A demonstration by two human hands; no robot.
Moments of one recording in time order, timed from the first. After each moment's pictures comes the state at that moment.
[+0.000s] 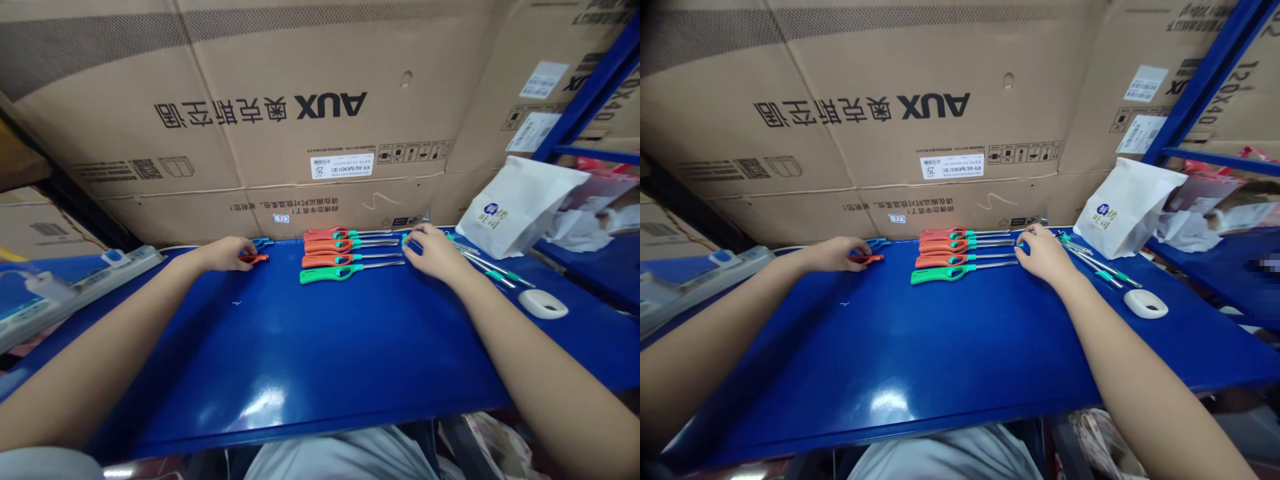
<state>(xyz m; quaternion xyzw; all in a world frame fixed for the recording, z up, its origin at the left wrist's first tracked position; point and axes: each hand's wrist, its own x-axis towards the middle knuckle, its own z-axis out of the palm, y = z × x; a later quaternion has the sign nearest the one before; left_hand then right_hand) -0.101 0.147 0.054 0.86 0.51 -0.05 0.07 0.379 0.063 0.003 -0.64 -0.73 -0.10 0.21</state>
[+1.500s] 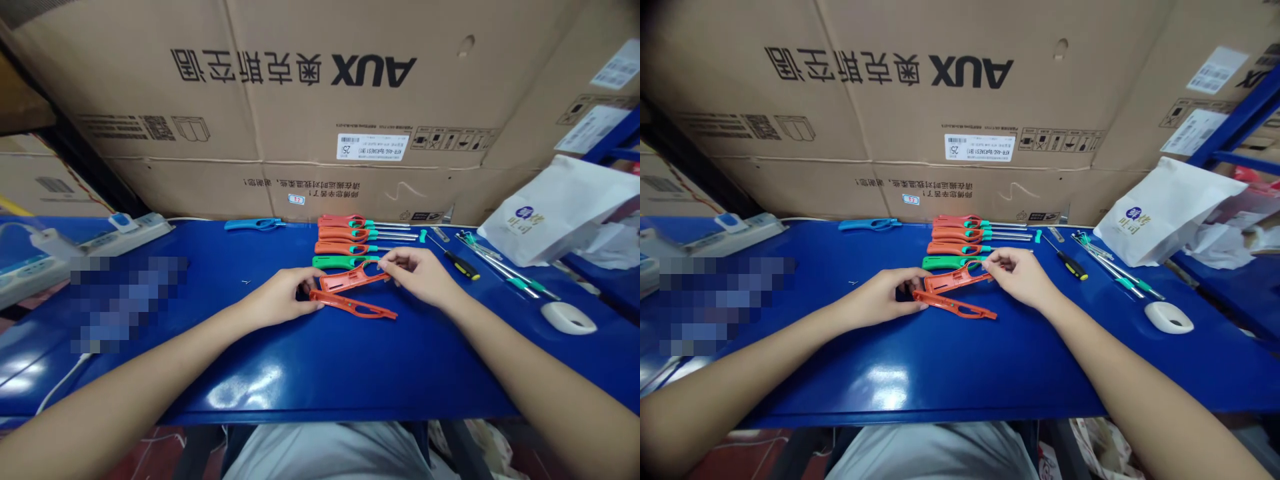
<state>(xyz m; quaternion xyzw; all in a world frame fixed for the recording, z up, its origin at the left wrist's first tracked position) -0.013 0.018 0.003 0.84 0.39 0.20 0.31 0.282 0.016 0.018 -0.54 -0.69 0.34 0.35</state>
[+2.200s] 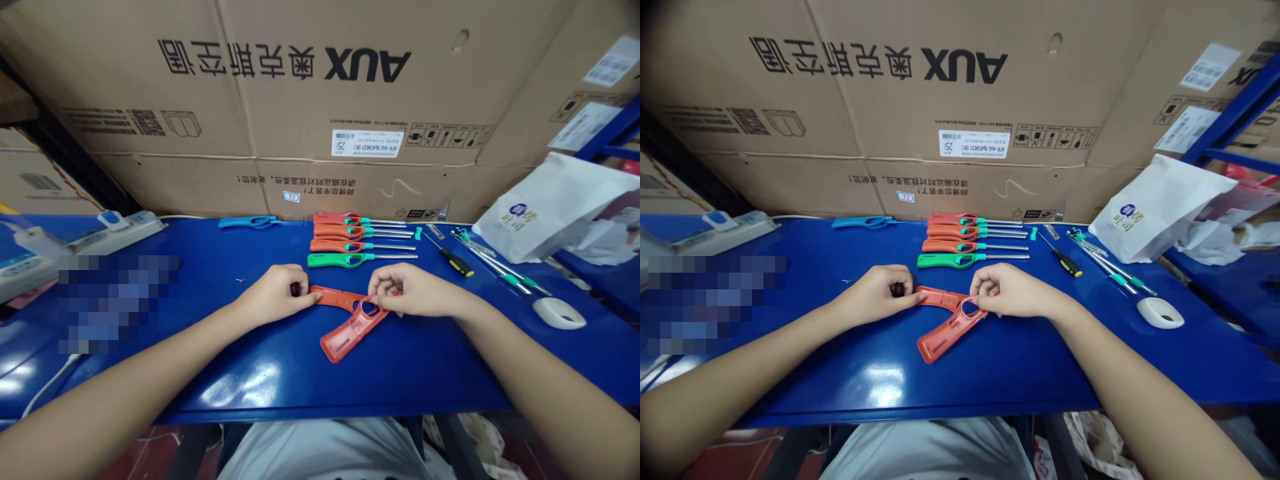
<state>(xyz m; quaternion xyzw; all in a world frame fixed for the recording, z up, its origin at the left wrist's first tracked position) -0.011 0.019 -0.004 0.86 0.40 0.24 0.22 0.282 -0.003 0.034 -0.46 -0.74 0.47 0.15</state>
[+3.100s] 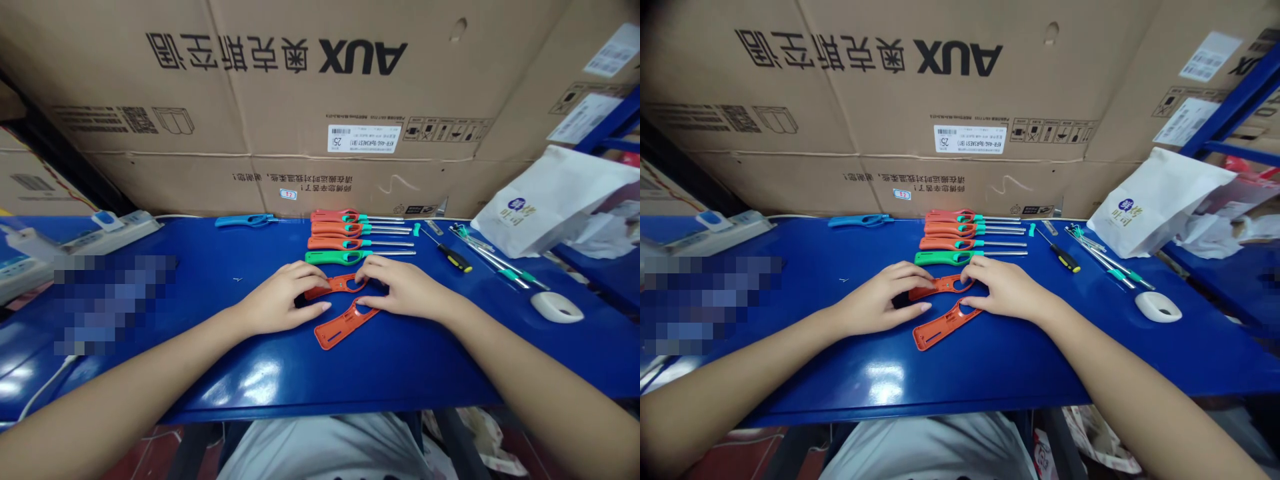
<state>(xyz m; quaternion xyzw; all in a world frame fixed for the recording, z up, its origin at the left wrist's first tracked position) -0.005 0.008 0.003 0.92 0.27 0.21 0.17 0.279 0.000 0.017 -0.42 -0.89 0.13 0.13</state>
